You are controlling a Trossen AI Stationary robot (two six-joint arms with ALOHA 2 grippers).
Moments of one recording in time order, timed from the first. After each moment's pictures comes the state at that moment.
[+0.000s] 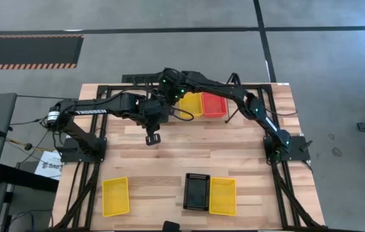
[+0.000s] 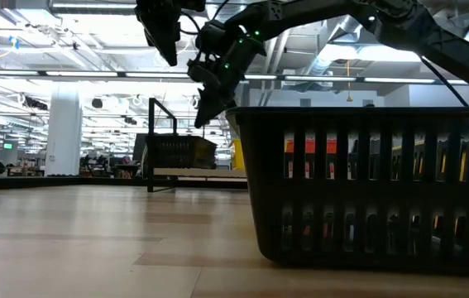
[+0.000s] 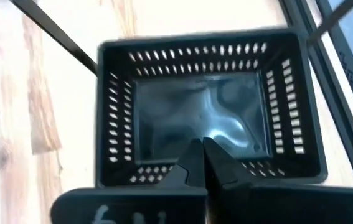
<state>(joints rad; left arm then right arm) 0.08 1.56 1.56 -1.21 -0.08 -0.09 -0.37 2.37 2.36 -0.94 -0.13 -0.10</state>
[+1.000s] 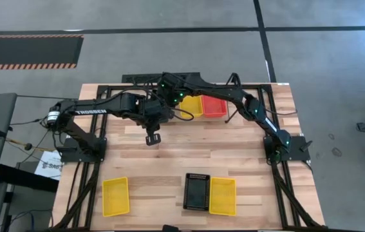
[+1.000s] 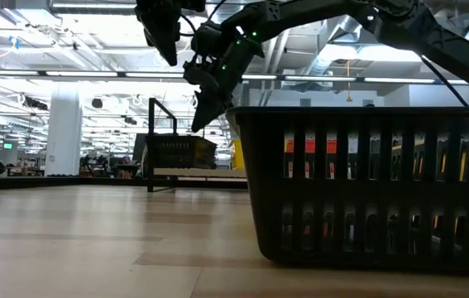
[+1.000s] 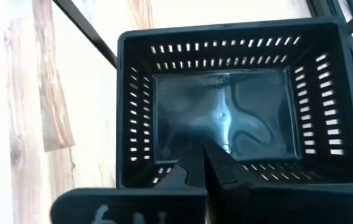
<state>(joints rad) 0.08 1.56 1.56 -1.21 -0.08 -0.10 -0.35 2.38 2.33 -0.93 -0.13 -0.08</state>
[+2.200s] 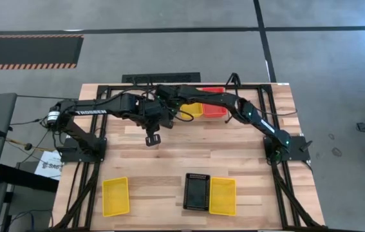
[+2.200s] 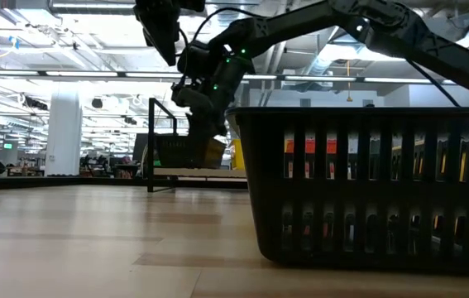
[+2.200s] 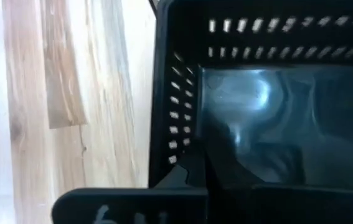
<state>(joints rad) 0.08 1.56 1.56 -1.22 -0.08 -0.11 -0.31 2.47 2.33 -0.95 -0.18 -0.10</state>
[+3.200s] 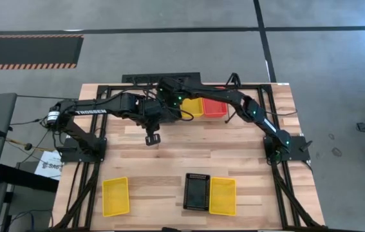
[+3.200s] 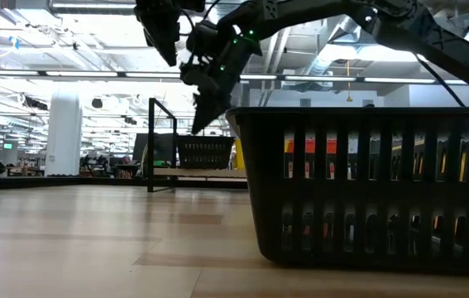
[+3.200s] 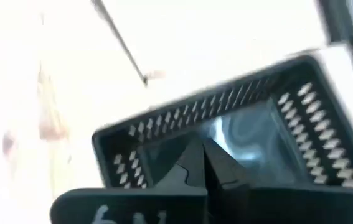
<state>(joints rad) 0.08 1.56 1.56 -1.22 -0.09 -0.10 -0.33 2.40 2.36 -0.97 -0.10 -0.13</state>
